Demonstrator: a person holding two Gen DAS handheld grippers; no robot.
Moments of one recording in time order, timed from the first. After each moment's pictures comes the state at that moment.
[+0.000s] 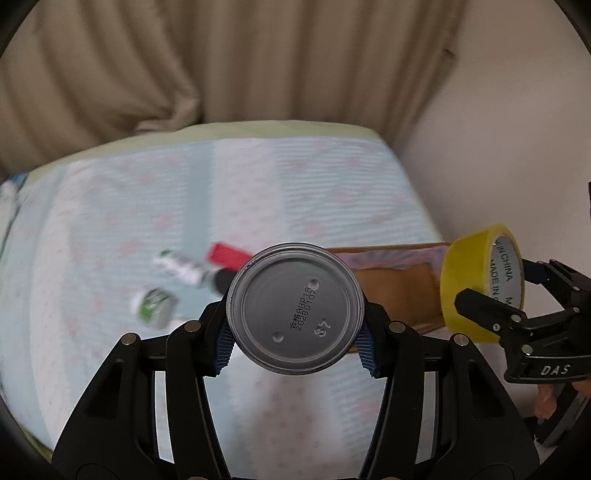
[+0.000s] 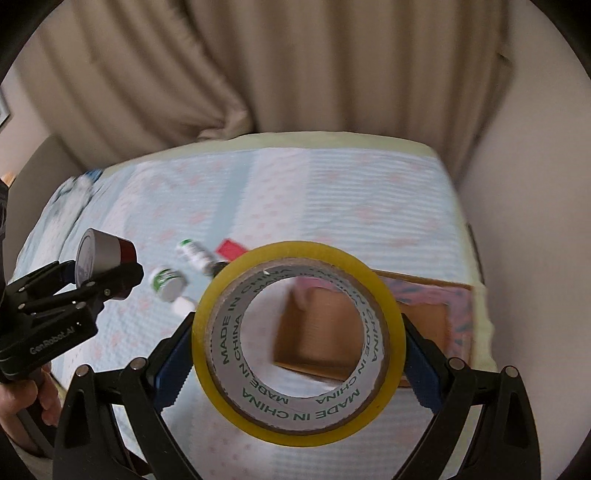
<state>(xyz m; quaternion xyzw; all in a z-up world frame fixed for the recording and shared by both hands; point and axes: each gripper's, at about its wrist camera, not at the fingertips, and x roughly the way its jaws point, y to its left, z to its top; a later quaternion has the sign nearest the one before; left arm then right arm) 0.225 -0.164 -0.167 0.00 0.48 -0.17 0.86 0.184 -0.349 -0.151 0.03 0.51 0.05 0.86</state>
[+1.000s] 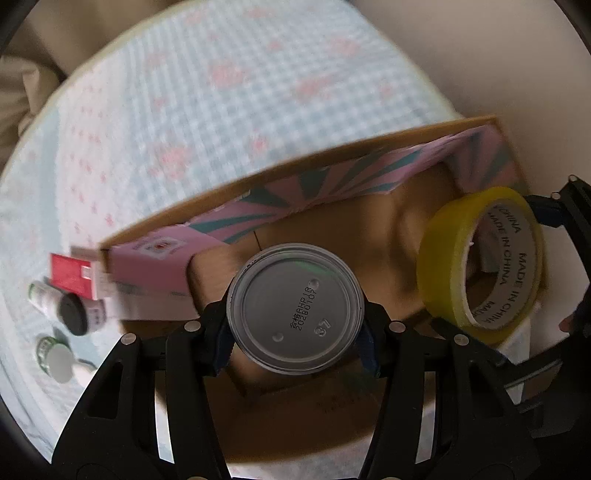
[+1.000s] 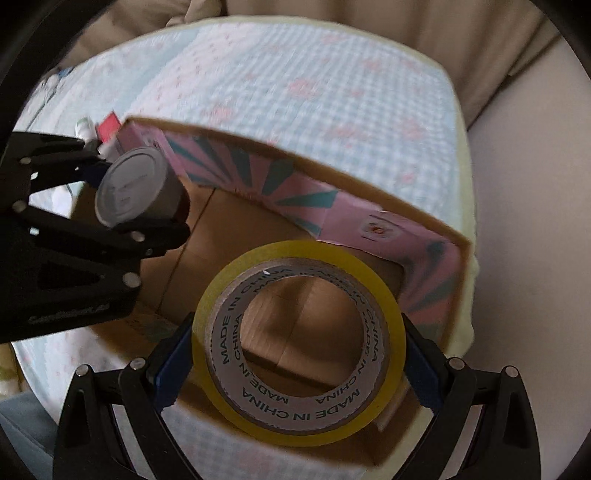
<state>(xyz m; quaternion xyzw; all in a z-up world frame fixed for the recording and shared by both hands) 0.308 -0.383 -0.397 0.15 0.64 -0.21 0.73 0.240 -0.479 -0.363 -0.10 0.63 0.10 0.77</state>
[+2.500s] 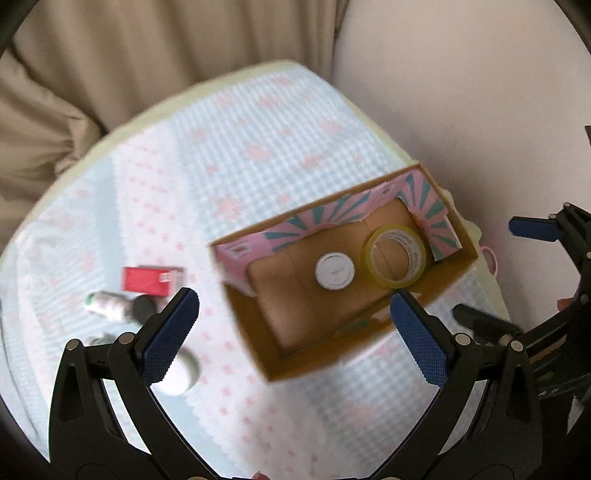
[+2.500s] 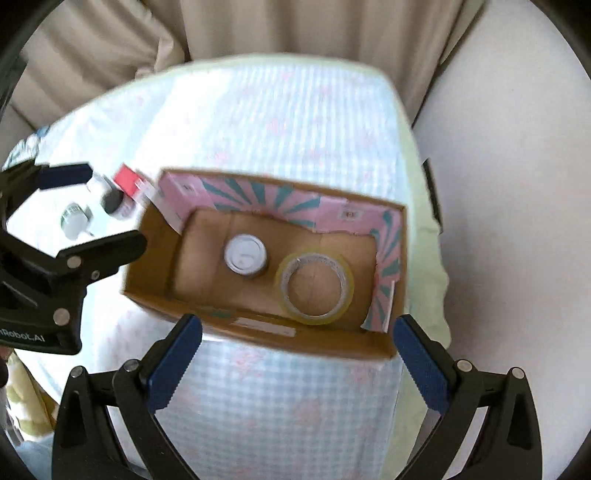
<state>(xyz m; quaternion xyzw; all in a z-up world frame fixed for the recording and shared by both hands) 0.237 -0.310 -0.235 0.15 0.52 -0.24 0.81 0.175 -0.451 -0.249 -0.02 0.59 0.00 0.80</state>
